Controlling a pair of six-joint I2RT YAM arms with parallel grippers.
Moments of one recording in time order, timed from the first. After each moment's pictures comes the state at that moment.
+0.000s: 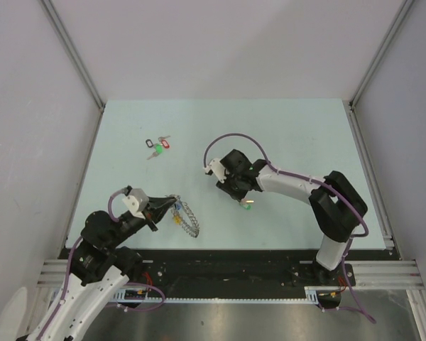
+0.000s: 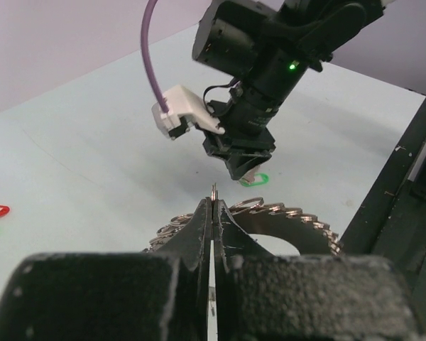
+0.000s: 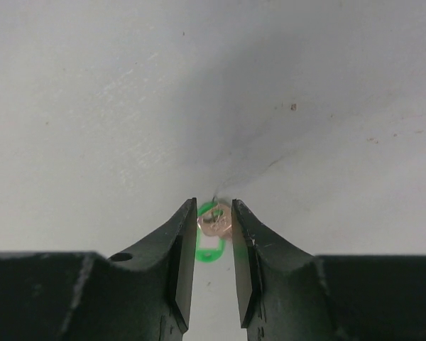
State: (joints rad) left arm -0.54 0.15 0.48 -0.31 0.33 -0.02; right arm 0.81 1.79 1.21 -0.51 -0.03 -0.27
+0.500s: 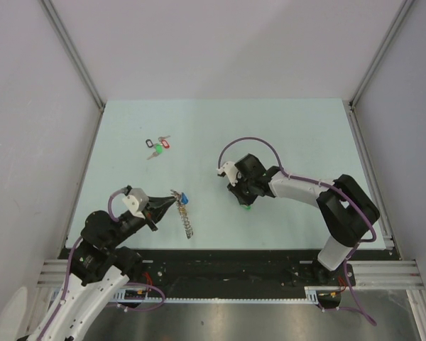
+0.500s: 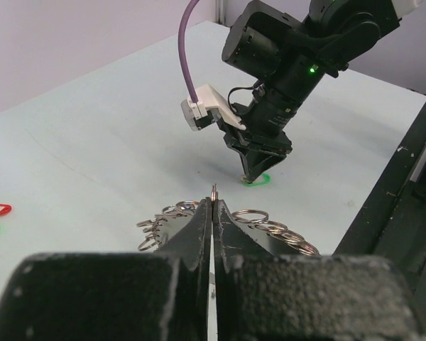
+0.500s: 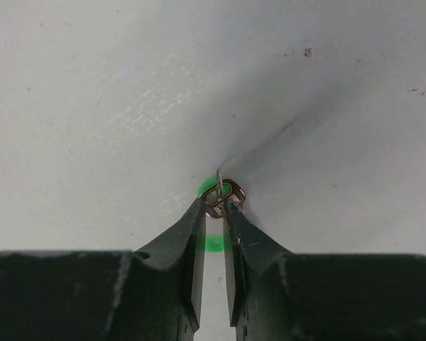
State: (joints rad) left arm -0.53 0.15 0.48 -0.31 0.33 -0.02; right arm 0.73 1.68 1.00 -0.35 -0.15 -0.21
